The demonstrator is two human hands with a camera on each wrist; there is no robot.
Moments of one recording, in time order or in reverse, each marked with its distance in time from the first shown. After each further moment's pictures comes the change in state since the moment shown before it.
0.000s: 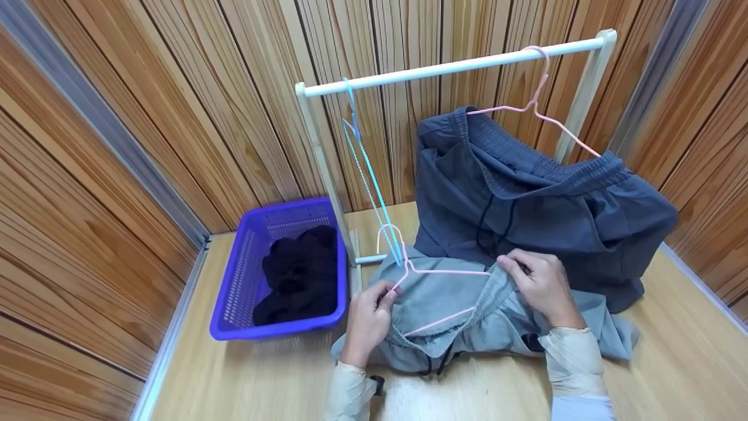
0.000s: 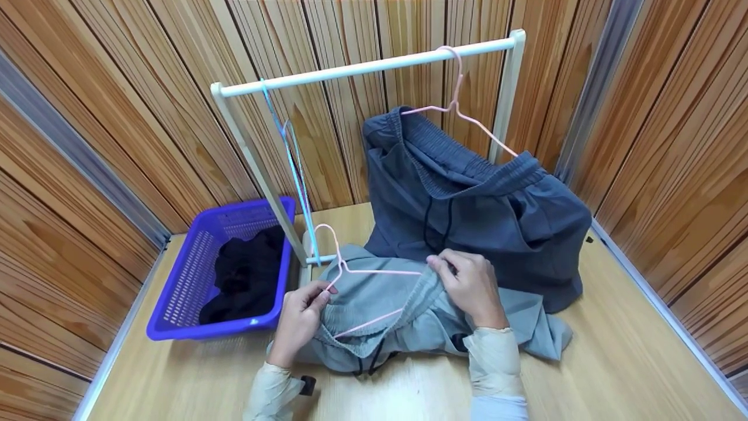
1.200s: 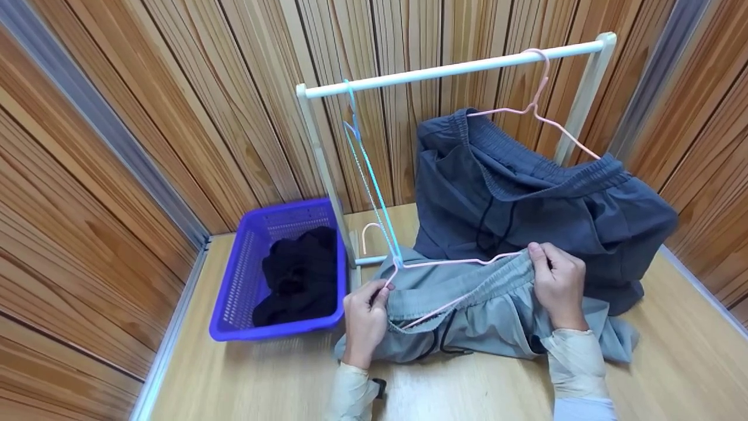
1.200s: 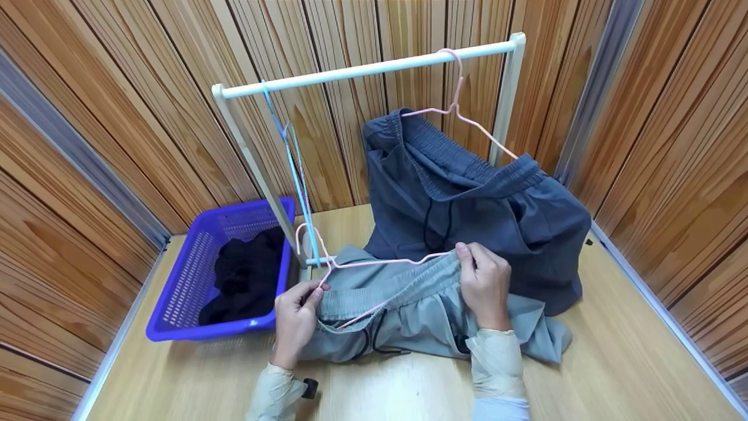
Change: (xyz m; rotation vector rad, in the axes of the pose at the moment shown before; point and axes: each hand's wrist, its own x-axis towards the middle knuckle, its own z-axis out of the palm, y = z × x) left_hand 0.001 -0.004 0.006 -0.072 0.231 0.055; right_hand 0.002 0.004 -0.005 0.000 0.364 0.103
